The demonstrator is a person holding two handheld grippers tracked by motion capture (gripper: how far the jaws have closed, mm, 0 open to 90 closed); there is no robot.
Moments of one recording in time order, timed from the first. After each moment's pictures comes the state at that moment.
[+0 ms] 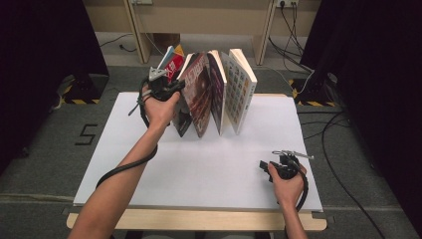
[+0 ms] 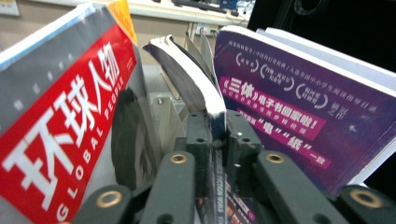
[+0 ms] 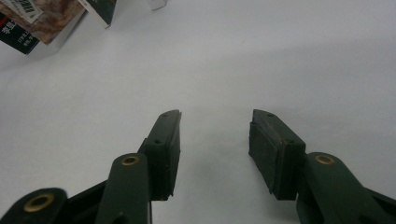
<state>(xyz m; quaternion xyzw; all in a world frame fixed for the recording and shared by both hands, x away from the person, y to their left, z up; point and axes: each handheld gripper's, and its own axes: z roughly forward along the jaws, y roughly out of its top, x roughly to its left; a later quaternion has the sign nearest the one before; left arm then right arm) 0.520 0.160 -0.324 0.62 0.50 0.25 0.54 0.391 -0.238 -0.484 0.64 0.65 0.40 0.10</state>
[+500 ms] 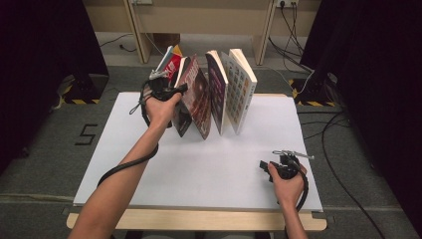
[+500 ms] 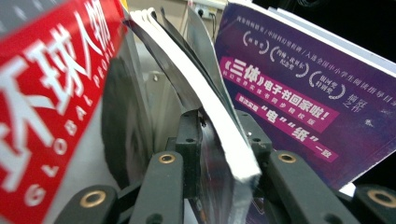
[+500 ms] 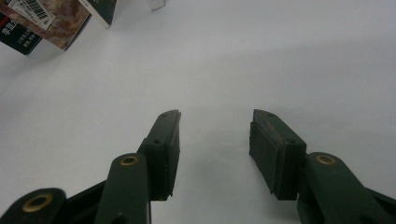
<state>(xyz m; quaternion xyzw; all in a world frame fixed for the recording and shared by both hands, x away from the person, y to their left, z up) 0.531 0.159 -0.333 0.62 0.53 0.20 0.54 0.391 -0.239 -0.485 0.64 0.65 0.40 0.10</state>
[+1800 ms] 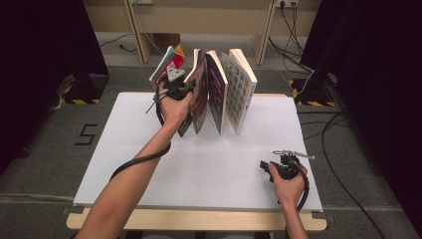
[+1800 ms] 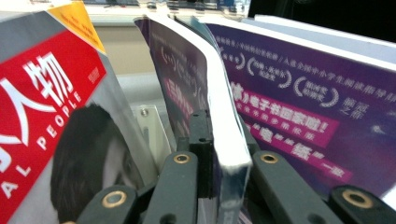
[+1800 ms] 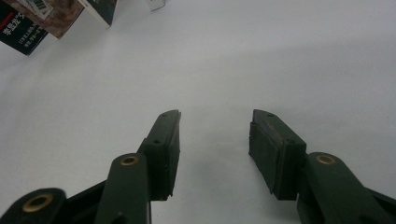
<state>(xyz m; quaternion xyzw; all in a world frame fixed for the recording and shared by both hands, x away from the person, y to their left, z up) 0.537 0.124 -0.332 0.64 0.47 0.30 0.53 0.390 -0.241 -0.484 0.64 0.65 0.40 0.10</state>
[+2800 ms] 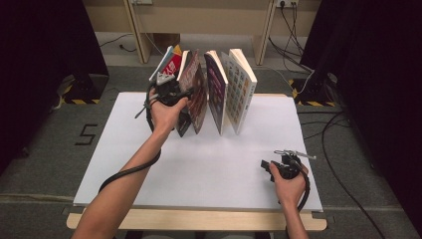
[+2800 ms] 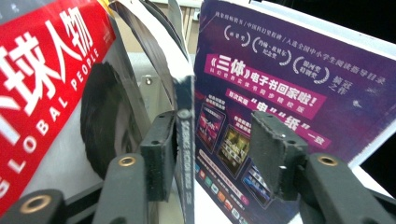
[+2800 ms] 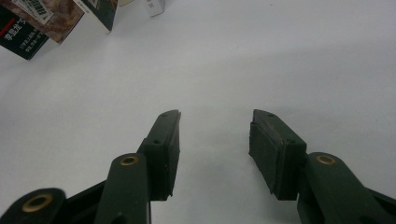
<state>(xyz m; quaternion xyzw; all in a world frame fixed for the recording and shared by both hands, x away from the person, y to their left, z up) 0.514 0.145 -0.334 0.64 0.50 0.25 0.53 0.390 -0.242 -0.482 0.64 0.65 0.40 0.11</state>
